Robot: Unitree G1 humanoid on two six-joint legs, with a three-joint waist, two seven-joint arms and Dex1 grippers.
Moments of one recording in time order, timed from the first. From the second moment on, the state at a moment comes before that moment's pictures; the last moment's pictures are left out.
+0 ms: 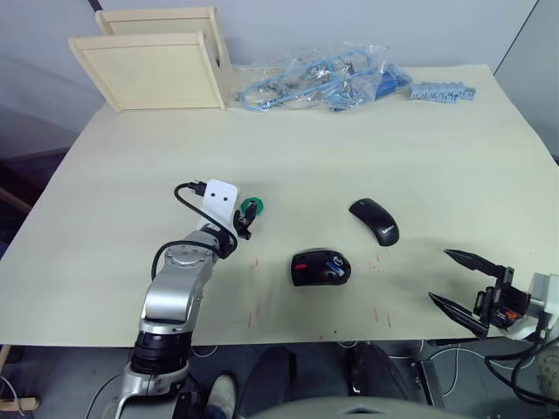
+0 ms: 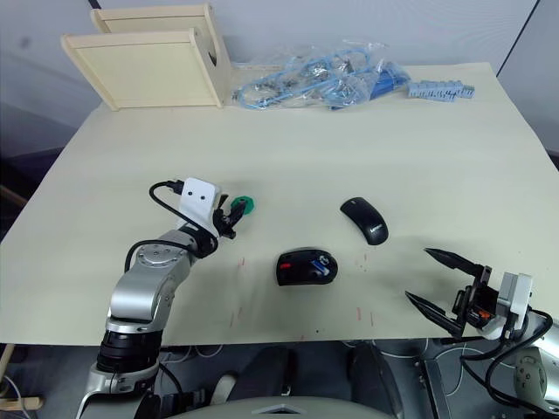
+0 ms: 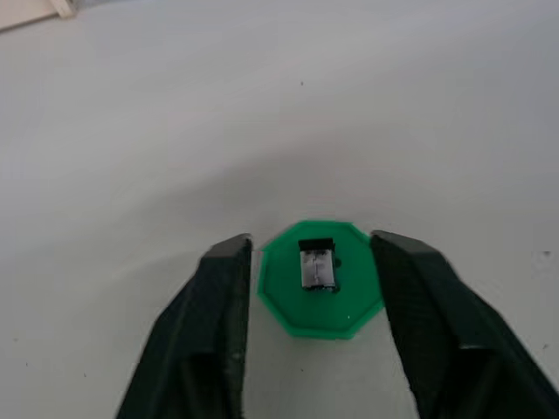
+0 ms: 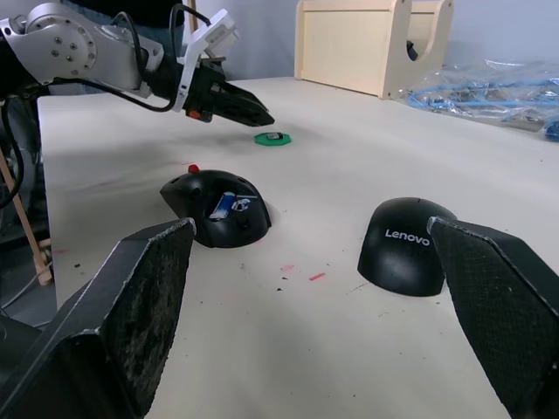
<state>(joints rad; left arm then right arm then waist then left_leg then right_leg) -0.25 0.36 0.03 -0.30 -0.11 0.73 -0.26 0.24 -0.50 -0.31 -0.02 0.67 -0.27 1.37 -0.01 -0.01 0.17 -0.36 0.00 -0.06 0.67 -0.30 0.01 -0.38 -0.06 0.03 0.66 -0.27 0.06</state>
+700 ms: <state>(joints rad) -0.31 0.38 0.03 -0.21 -0.12 0.75 -0.29 0.23 -0.51 -0.31 -0.02 0.66 -0.26 1.35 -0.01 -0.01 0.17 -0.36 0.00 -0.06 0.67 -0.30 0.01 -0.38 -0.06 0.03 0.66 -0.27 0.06</state>
